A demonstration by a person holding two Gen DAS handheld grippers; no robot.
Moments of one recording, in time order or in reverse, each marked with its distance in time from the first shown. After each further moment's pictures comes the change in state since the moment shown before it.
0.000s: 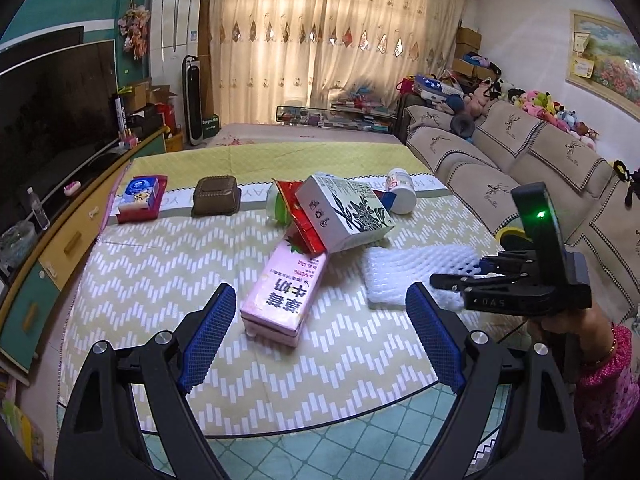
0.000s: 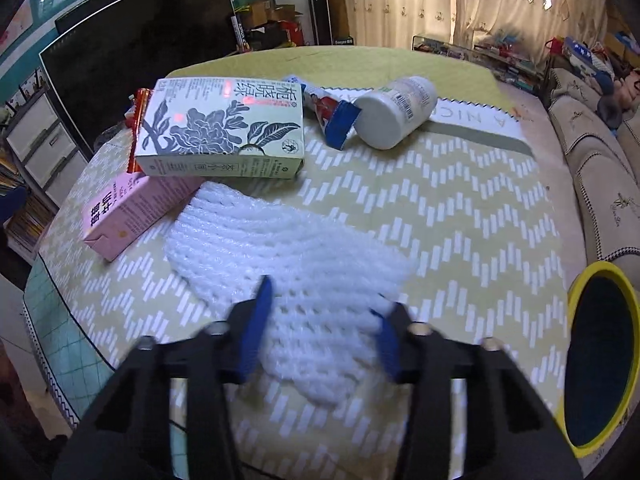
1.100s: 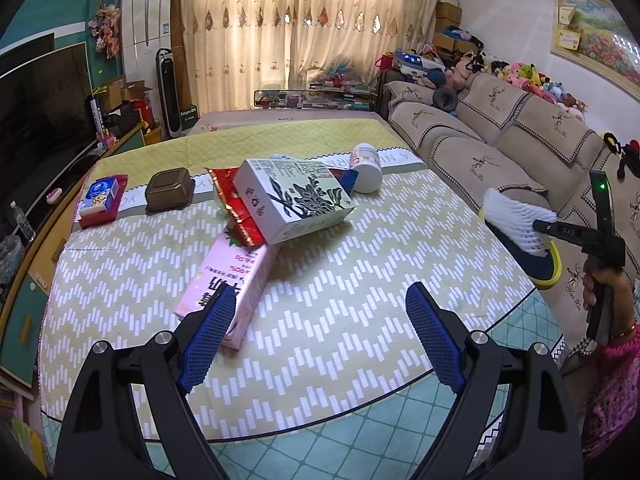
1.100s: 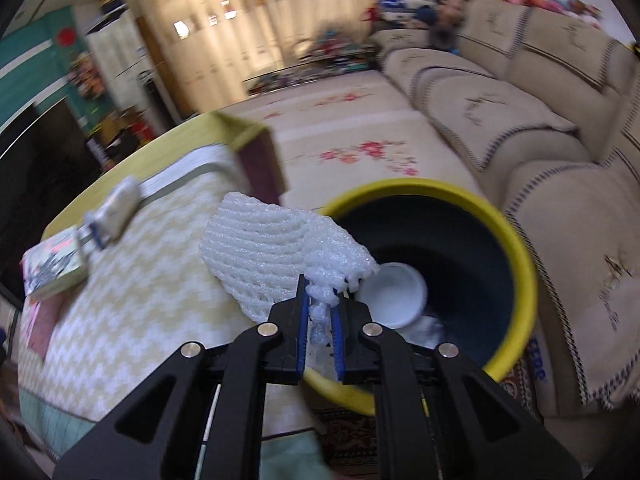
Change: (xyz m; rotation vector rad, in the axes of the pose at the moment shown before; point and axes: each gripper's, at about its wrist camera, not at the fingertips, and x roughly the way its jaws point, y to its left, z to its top) left arm 0.032 -0.050 0.003 0.072 0.073 -0.037; right arm -0.101 -0.213 -0.092 0.545 -0.195 -0.293
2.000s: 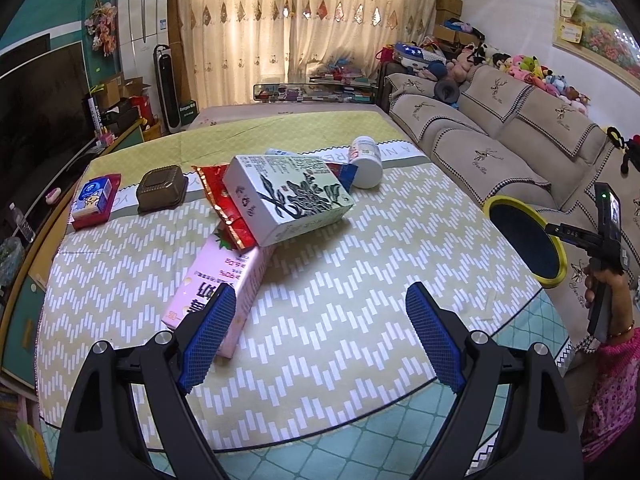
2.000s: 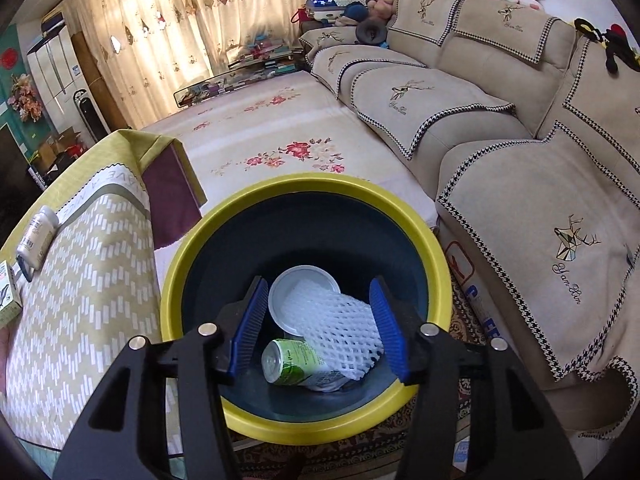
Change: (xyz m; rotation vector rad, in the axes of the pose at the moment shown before) left arm 0.017 -0.003 0.006 0.003 0.025 0.014; right arm 0.019 -0.051 -0.003 0.089 -0.011 -0.197
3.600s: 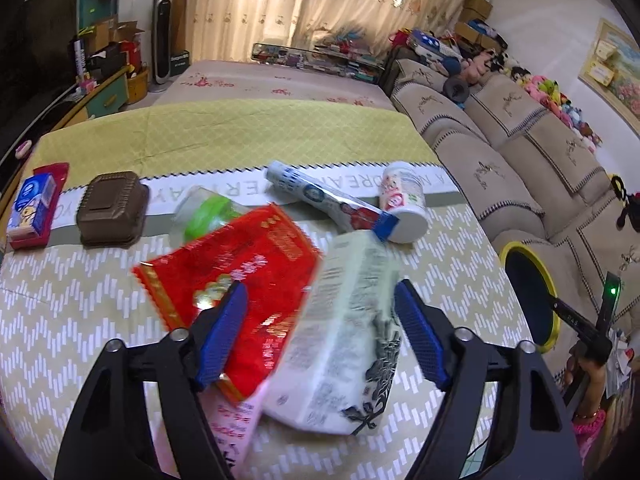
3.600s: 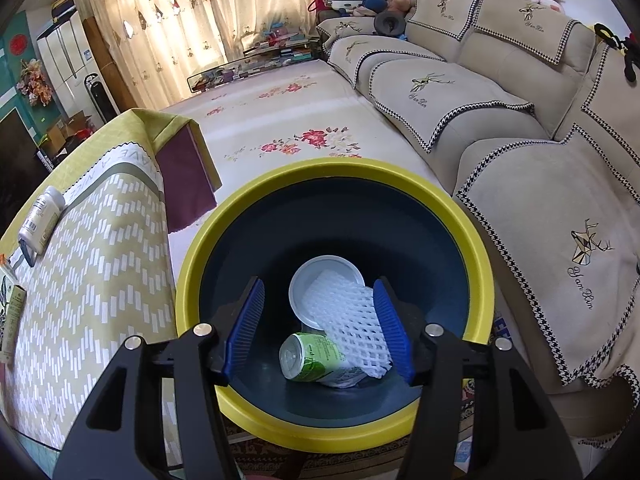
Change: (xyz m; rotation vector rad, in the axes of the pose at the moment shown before) left arm 0.109 0.034 0.085 -0.141 0.142 -0.120; right arm 0.016 0.023 -0.001 -0.036 0.042 0.033
